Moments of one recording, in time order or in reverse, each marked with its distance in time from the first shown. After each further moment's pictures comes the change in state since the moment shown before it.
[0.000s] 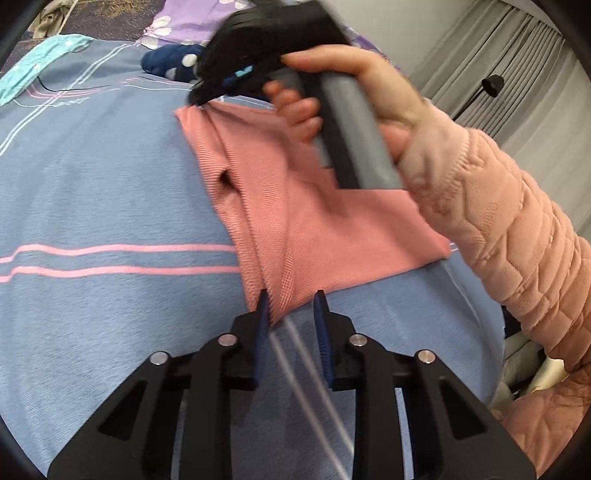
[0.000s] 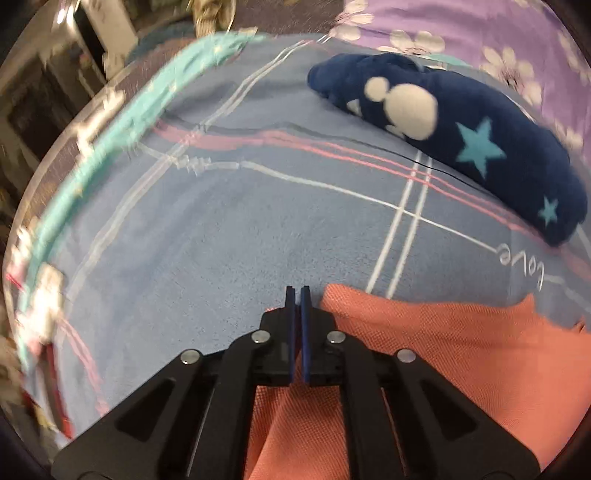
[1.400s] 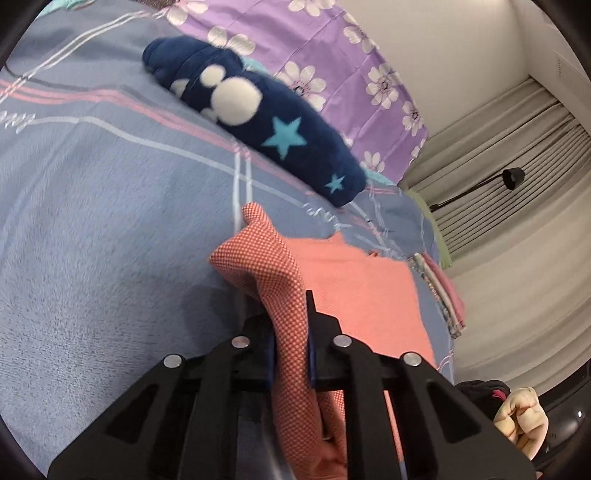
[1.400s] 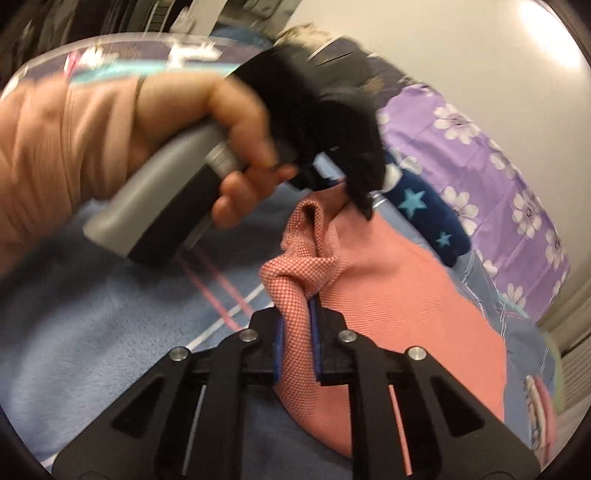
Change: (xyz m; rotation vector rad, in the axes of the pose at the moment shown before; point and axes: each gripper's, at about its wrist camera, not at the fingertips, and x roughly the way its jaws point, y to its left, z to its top) left arm 0.085 0.077 0.174 -0.263 -0.050 -0.170; right arm -0.083 0.077 -0.204 -0.541 -0.326 -0.398
